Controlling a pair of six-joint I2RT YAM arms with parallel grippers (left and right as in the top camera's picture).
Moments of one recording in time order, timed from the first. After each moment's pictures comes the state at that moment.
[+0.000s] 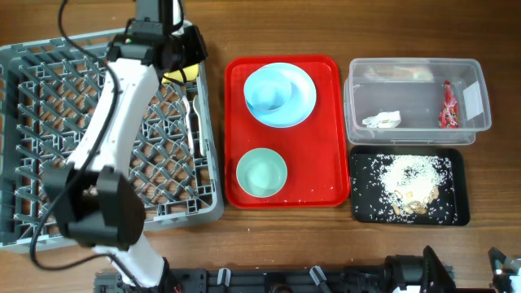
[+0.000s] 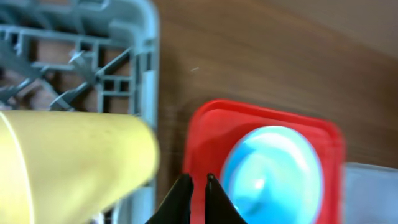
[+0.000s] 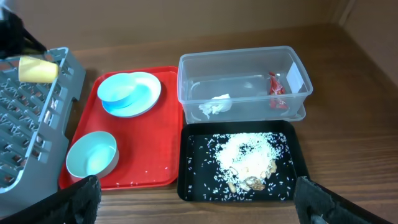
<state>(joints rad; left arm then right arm) -0.13 1.88 1.66 -0.72 0.15 -0.42 -0.02 0.39 1.51 -1.59 -0.02 0.08</state>
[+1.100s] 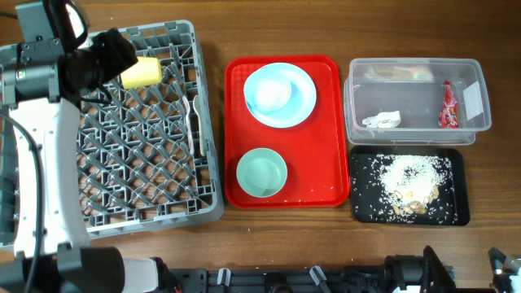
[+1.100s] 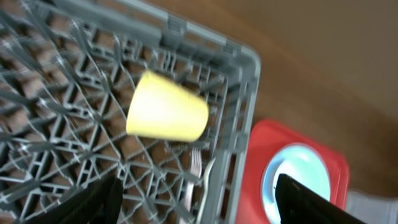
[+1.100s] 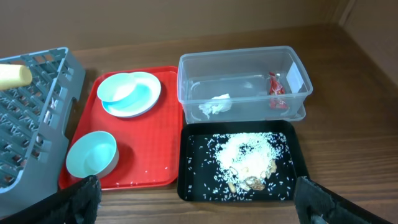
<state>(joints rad) 0.18 1.59 1.66 -0.98 0.18 -0.36 -0.02 0.39 1.51 -1.59 -0.02 0.08</state>
